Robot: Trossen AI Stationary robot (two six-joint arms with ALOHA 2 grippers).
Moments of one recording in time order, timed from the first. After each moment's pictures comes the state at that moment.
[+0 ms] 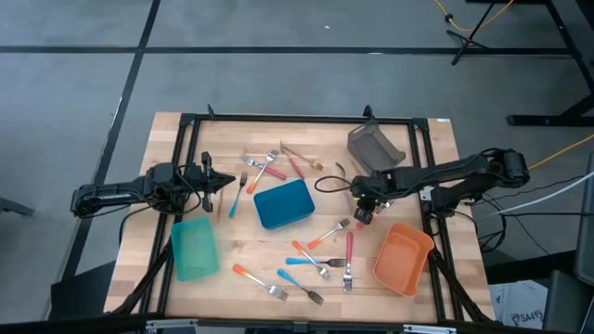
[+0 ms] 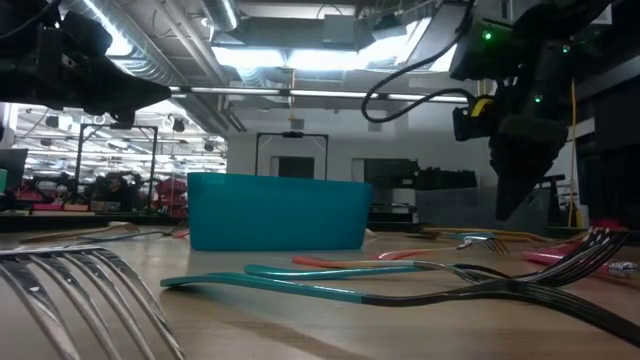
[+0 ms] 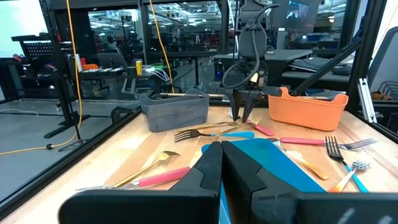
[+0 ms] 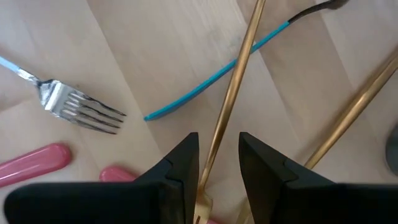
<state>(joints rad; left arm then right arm) 0.15 0.00 0.01 0.01 -0.04 0.01 0.00 1.35 0.69 -0.60 0.08 0.43</state>
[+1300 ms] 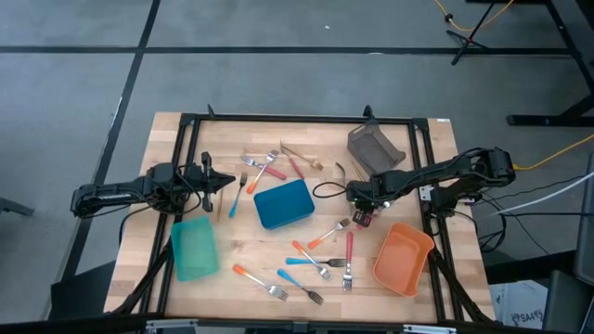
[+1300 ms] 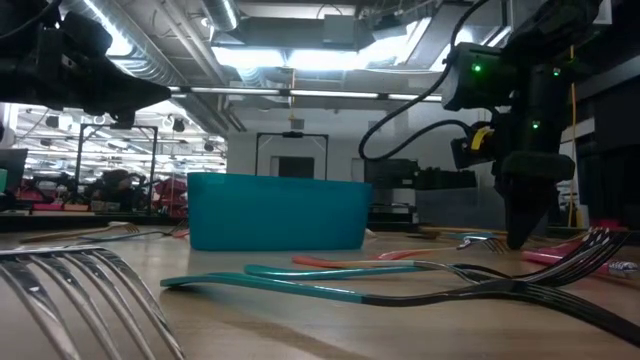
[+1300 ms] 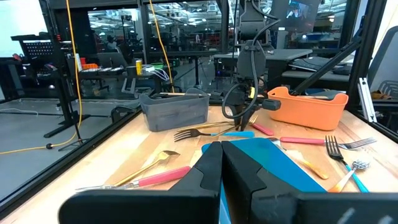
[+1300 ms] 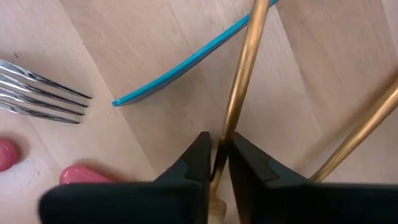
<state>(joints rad) 0.15 0.00 0.01 0.01 -0.04 0.01 0.00 1.49 0.69 -0.59 0.06 0.42</state>
